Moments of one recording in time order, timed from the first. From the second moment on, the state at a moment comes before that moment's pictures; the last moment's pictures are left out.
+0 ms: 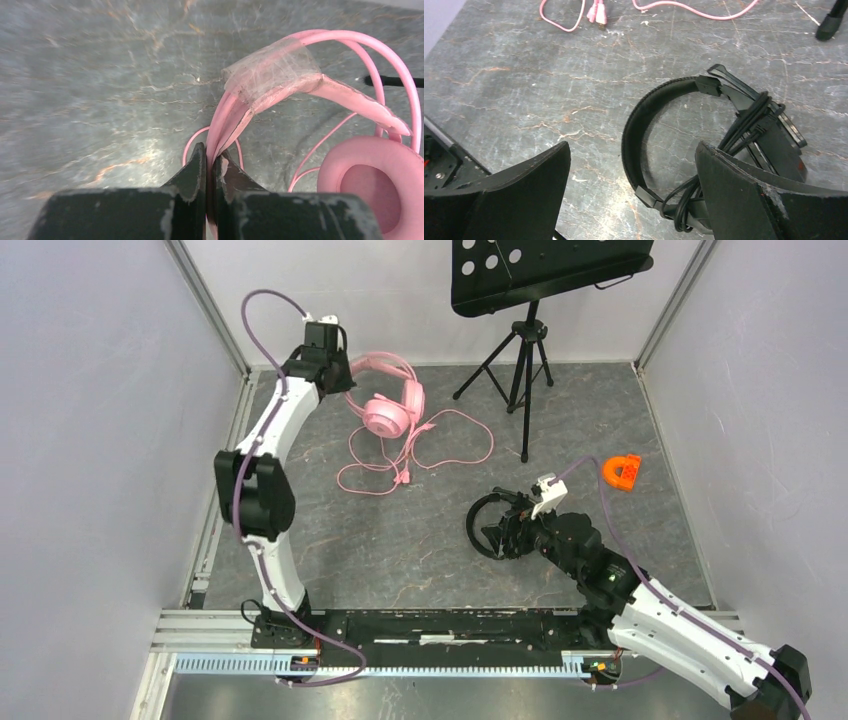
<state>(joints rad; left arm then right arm) -0.17 2.01 1.83 -0.57 -0.09 -0.28 0.81 0.58 0.35 -0.10 0.17 0.38</state>
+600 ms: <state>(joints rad) -0.51 1.26 1.36 -0.49 -0.43 -0.02 0.81 0.69 0.51 0.10 0.13 0.49</state>
